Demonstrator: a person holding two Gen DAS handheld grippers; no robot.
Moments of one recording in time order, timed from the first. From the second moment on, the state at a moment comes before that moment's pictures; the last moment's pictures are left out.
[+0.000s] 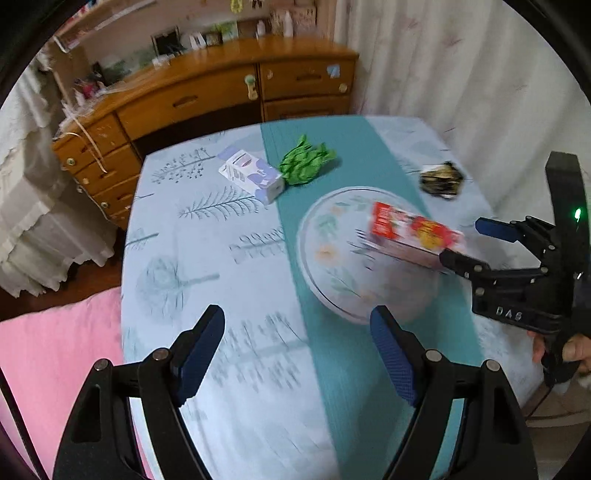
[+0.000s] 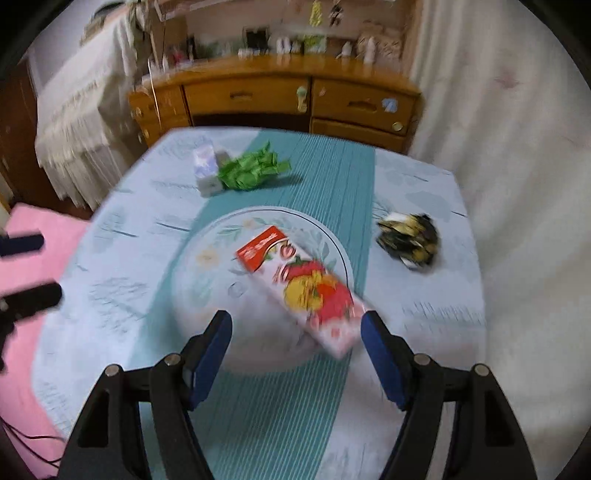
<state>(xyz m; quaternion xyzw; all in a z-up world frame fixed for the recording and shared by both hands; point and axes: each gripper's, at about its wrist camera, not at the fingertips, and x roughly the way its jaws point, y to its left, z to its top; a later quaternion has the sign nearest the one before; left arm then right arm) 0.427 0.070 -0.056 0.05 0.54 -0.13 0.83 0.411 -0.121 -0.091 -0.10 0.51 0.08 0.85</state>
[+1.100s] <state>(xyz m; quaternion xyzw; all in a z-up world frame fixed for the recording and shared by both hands) 0.672 0.091 -0.140 -0.07 0.59 -0.02 0.80 0.537 -0.148 -0.138 0.03 0.56 -0.04 0.83</state>
